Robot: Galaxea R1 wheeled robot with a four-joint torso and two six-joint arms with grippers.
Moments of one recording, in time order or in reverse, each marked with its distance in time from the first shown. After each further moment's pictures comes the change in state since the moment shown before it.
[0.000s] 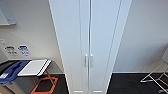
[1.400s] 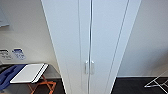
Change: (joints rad) left arm 0.002 0.013 0.000 0.003 -0.001 0.000; right arm -0.001 -0.014 0.003 0.000 0.003 -0.003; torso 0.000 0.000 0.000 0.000
